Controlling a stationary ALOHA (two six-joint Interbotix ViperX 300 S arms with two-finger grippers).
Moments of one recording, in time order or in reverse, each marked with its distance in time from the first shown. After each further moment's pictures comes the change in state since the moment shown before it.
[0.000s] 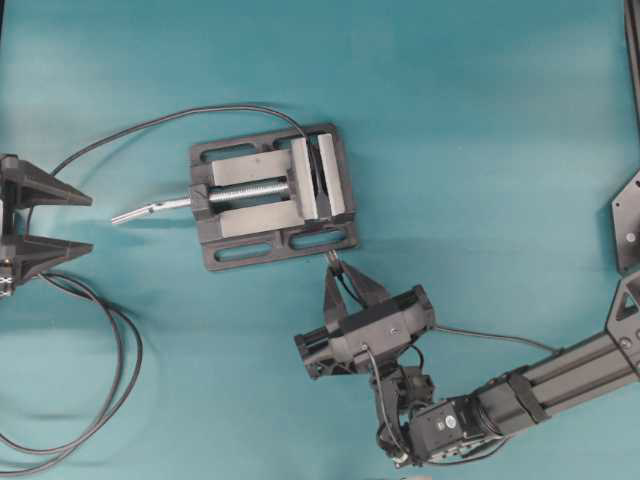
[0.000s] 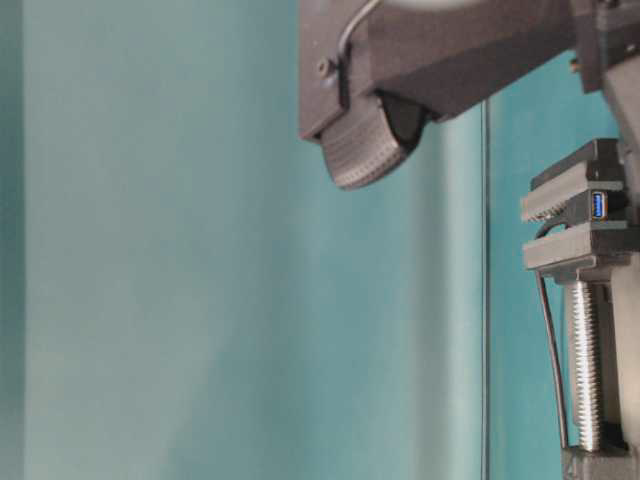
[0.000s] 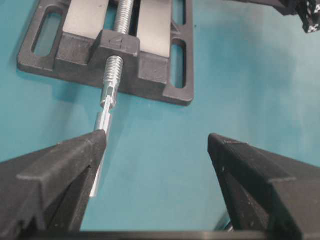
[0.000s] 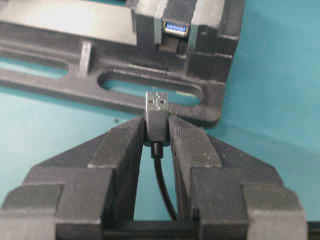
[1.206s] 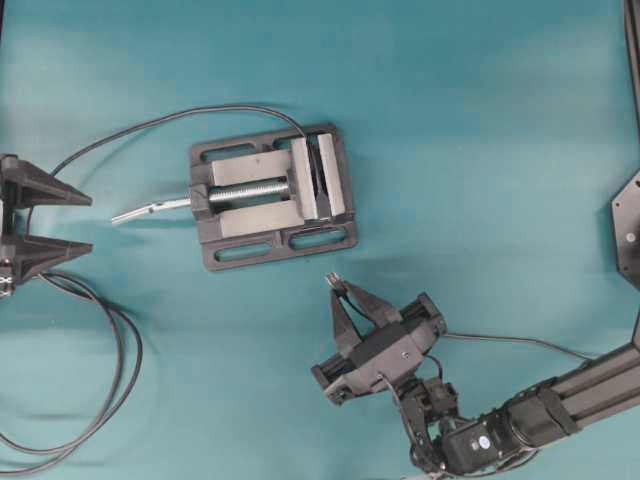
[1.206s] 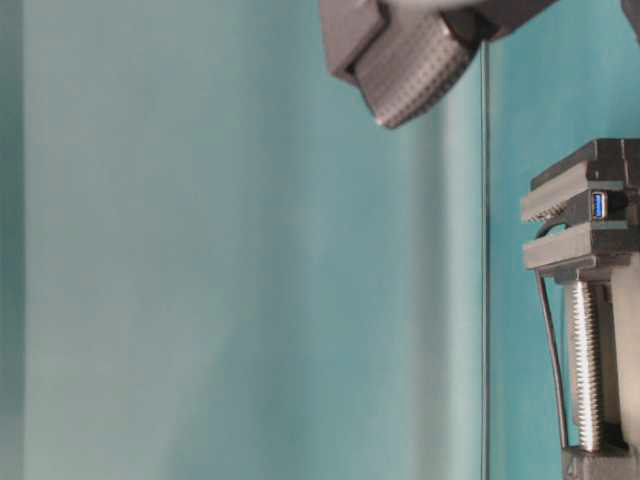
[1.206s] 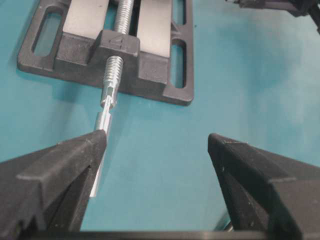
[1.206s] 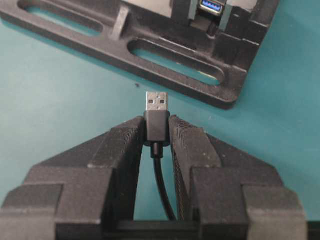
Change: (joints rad) left arm -0.002 0.002 0.002 0.000 0.000 0.000; right arm 0.069 -0.032 0.098 -0.087 0.075 -0.029
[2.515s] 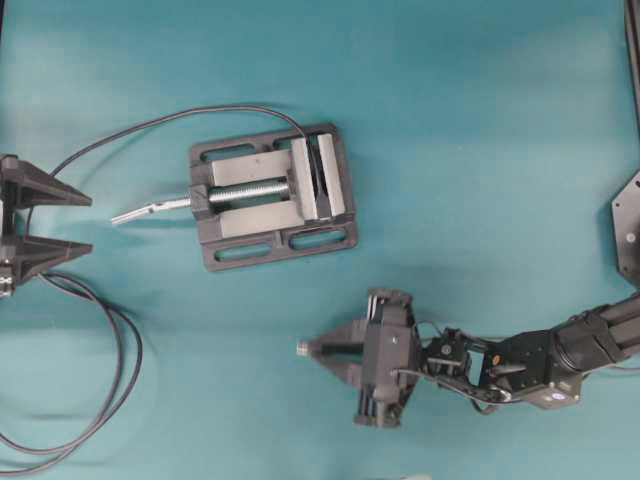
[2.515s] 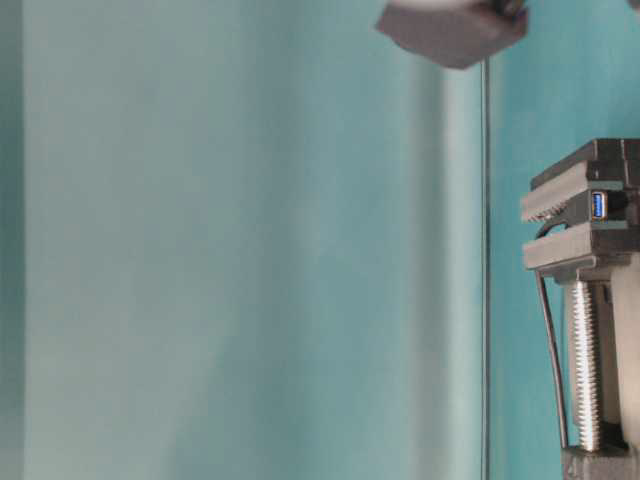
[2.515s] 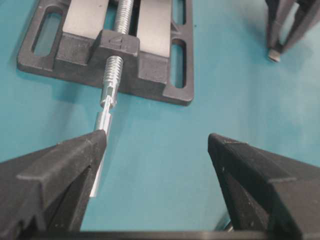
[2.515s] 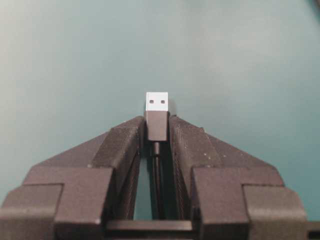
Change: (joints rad) left arm 0.000 0.000 0.000 0.002 0.000 0.000; right arm -0.077 -0.166 0.376 -0.833 0.563 0.304
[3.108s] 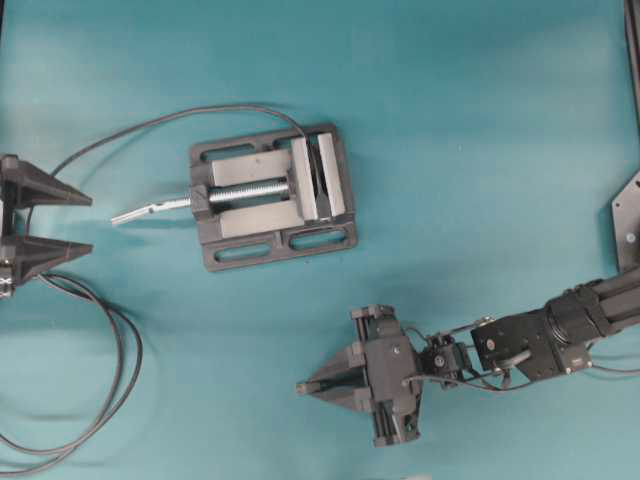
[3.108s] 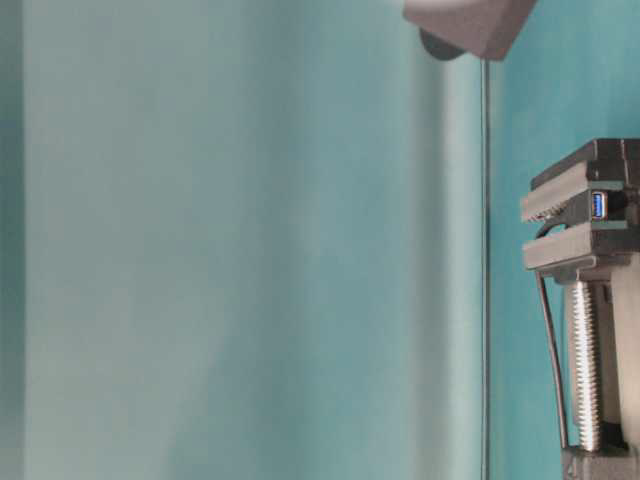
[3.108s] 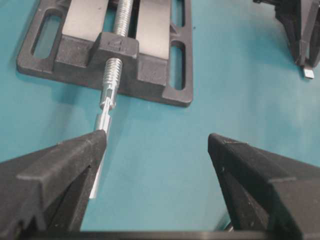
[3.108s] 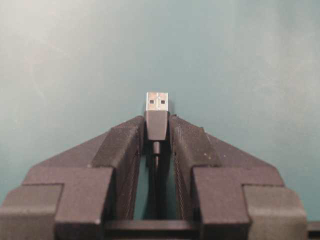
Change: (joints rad) left arm 0.000 0.000 -0.002 -0.002 -0.002 0.002; right arm -0.098 -0.005 0.055 -0.781 0.235 0.502
